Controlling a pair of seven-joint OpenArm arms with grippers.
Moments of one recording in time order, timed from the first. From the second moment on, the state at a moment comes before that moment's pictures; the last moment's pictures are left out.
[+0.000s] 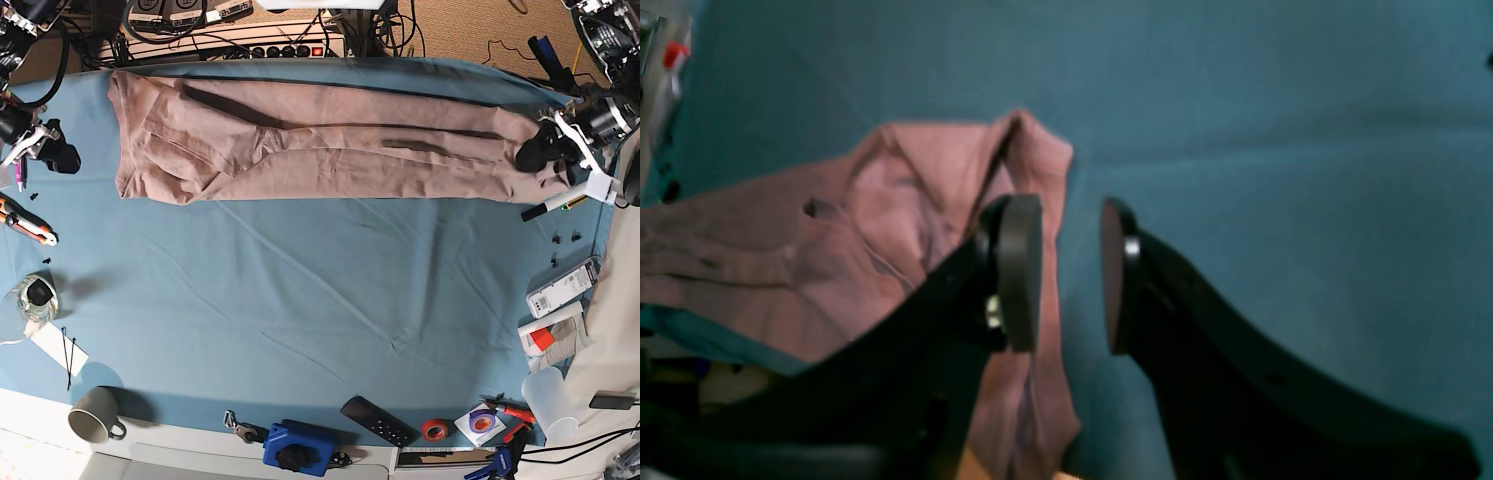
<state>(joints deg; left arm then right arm) 17.2 -14.5 -39.4 106.8 -72.0 -36.1 82.3 -13.5 32.2 51.7 80.9 72.9 40.0 -80.1</state>
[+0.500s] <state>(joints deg) 13.8 -14.8 -13.2 112.5 -65.4 -37.6 78.1 -13.2 32.2 51.7 80.9 72.3 40.0 -80.1</state>
